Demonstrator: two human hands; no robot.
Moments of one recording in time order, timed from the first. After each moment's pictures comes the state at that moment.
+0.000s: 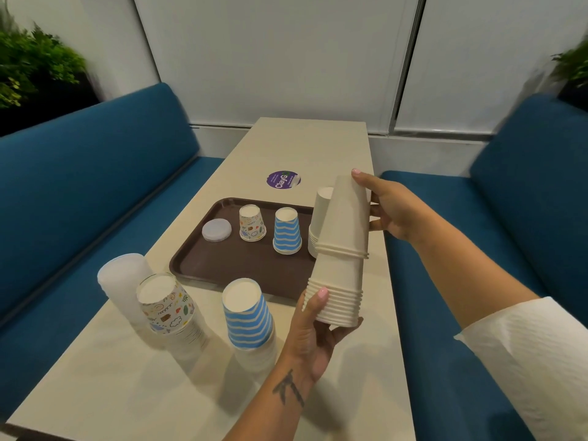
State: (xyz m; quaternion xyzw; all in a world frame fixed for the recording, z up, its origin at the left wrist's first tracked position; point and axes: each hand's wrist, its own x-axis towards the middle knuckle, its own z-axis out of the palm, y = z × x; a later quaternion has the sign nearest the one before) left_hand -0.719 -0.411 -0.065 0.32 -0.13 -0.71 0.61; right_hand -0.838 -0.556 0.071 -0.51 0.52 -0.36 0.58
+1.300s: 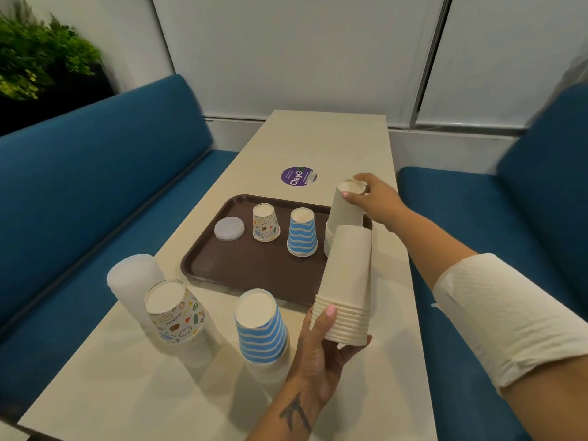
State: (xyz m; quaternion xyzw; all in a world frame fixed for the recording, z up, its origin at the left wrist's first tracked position) left_hand -0.708 -0.412 -0.082 0.34 -0.08 -0.70 0.62; right_hand -0.798 -0.631 0.020 -0.69 0.58 -0.29 0.33
